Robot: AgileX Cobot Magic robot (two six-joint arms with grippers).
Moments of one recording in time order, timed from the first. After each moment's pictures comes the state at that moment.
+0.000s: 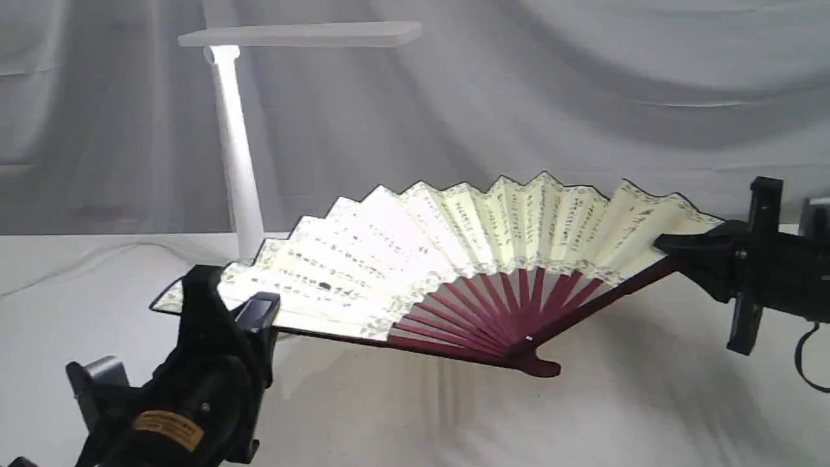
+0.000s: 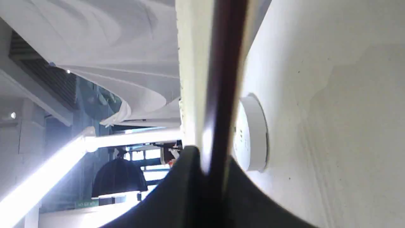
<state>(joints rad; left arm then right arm) -0.68 1.88 -0.56 -0.55 -1.16 -1.48 -0.46 2.14 -1.14 1.77 1.23 -0.88</state>
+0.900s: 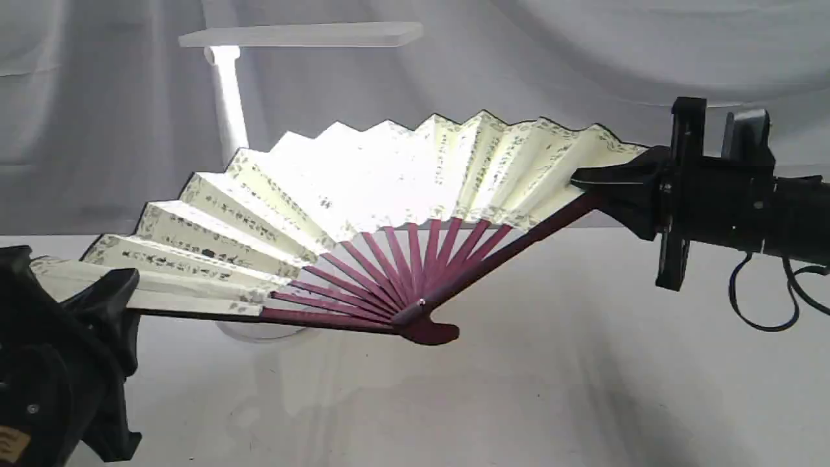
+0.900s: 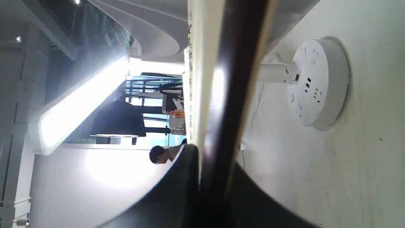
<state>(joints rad) -0.61 1.53 -0.35 -0.65 -1.14 -1.45 -0.27 1.92 -1.14 1.77 1.17 -0.80</state>
